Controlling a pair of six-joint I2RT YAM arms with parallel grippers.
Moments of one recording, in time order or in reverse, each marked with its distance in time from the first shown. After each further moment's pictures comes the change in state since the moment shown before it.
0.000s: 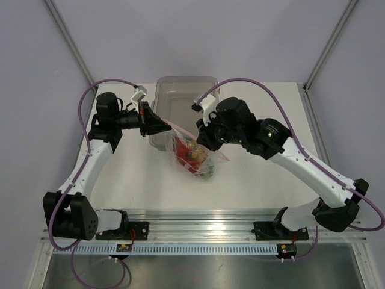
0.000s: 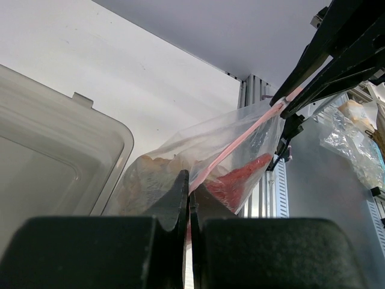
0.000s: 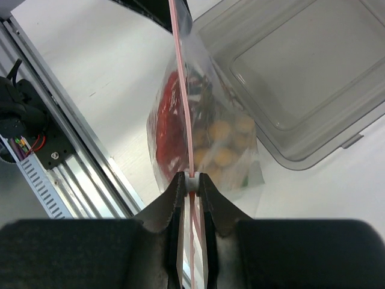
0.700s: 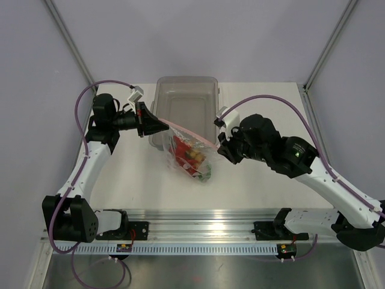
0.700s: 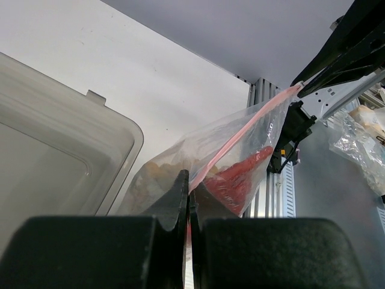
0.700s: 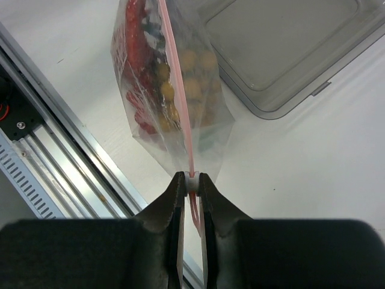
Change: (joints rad) left arm 0.034 -0.025 -0.016 -0.009 -0.011 0.010; right arm 0.003 -0.263 -0.230 -0.044 0.089 -0.035
